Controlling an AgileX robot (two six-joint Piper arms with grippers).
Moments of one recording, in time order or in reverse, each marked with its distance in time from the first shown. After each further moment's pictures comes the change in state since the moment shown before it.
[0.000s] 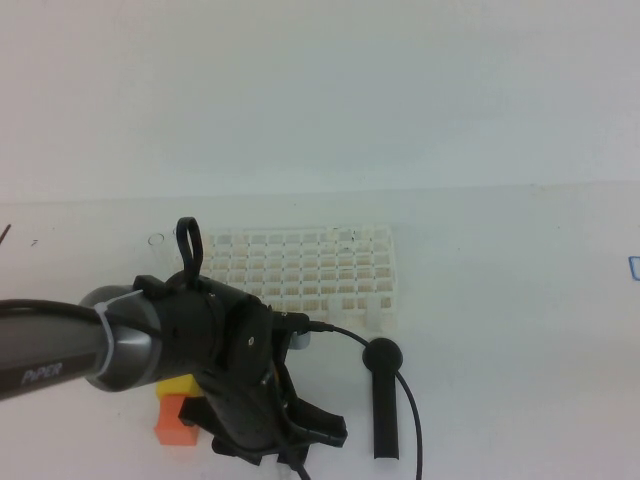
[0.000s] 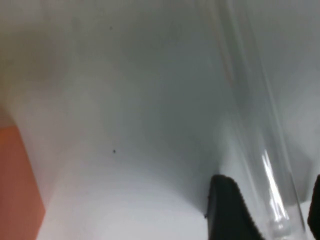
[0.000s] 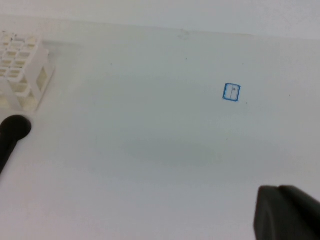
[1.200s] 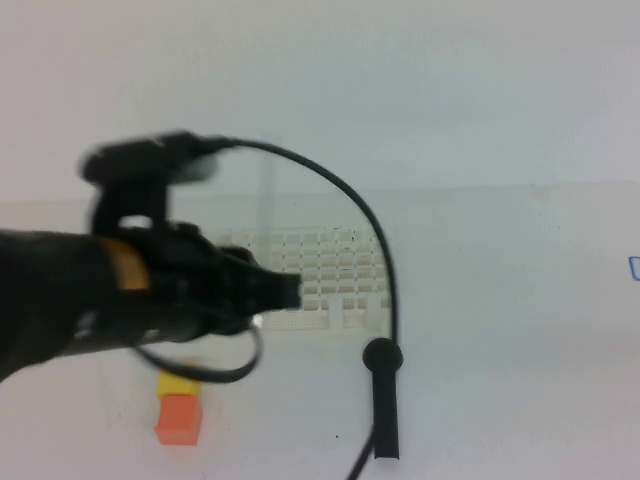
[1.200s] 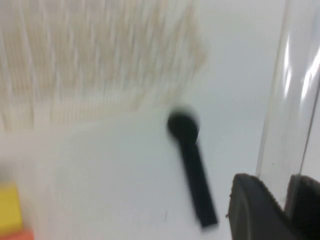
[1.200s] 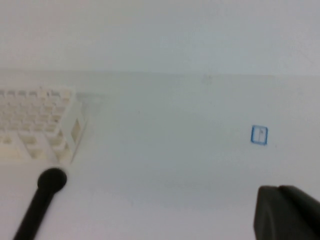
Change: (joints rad) right arm 0.000 0.000 0.030 0.090 -0.136 -0.001; left arm 0.000 -0.654 0.042 0.059 -0.158 -0.065
